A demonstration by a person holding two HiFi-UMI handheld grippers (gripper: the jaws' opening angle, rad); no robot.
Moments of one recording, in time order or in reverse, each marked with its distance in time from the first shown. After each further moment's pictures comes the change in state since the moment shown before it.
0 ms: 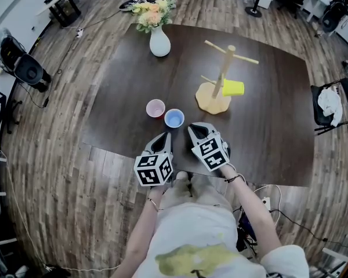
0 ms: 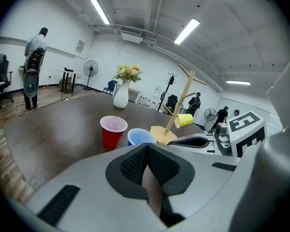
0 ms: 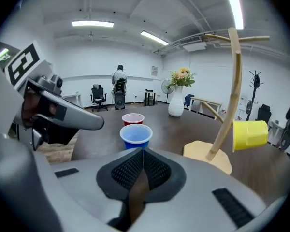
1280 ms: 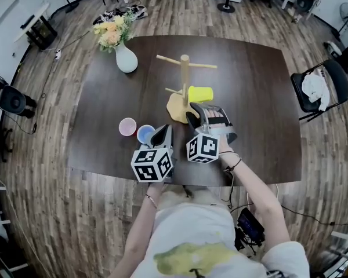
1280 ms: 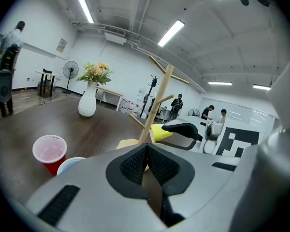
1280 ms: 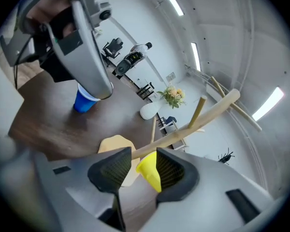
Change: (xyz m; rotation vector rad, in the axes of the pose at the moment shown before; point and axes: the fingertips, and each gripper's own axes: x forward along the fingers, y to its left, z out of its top) left arm 0.072 -0.104 0.049 0.092 -0.030 -0.188; right arm -0.043 -0.135 0.024 -0.756 0.122 -0.433
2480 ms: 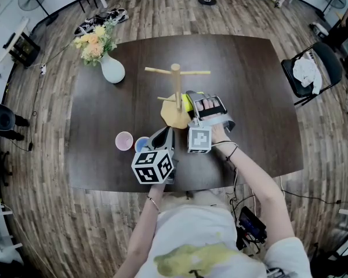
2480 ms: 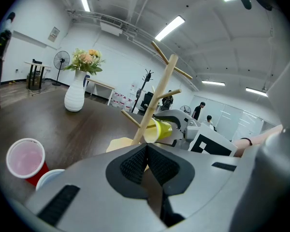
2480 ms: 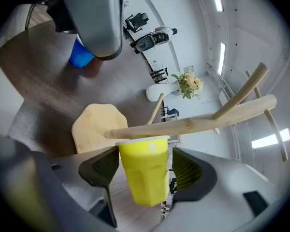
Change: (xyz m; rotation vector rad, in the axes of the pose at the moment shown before) left arm 0.035 -0.001 0.003 -0.008 0.072 -0.116; right arm 0.049 -0.017 -0.036 -0.302 0.216 -0.015
